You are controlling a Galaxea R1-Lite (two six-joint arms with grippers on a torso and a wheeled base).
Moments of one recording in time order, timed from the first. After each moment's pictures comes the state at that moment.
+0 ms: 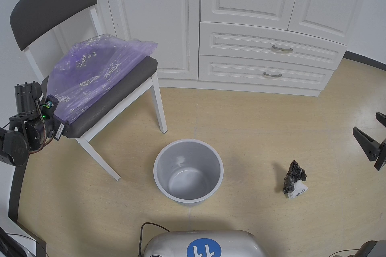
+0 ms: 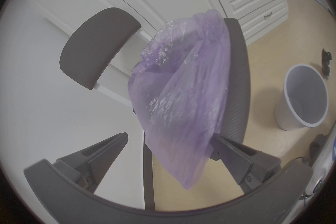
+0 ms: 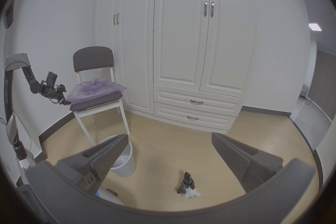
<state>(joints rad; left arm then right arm) 0.04 1.68 -0.72 -0.63 0.34 0.64 0.30 0.85 -0.45 -0.36 -0.13 -0.13</state>
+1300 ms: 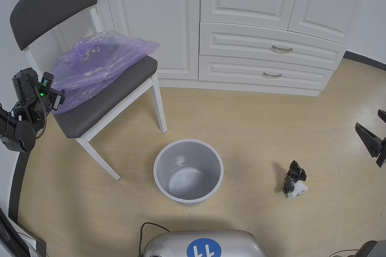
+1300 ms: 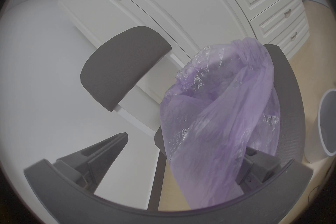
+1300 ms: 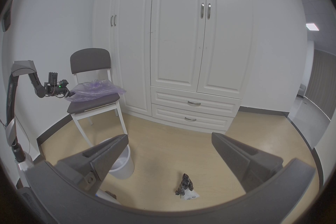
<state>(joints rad) 0.13 1.86 -0.88 -0.99 0.27 0.66 0.27 0.84 -0.47 -0.36 -0.13 -0.13</state>
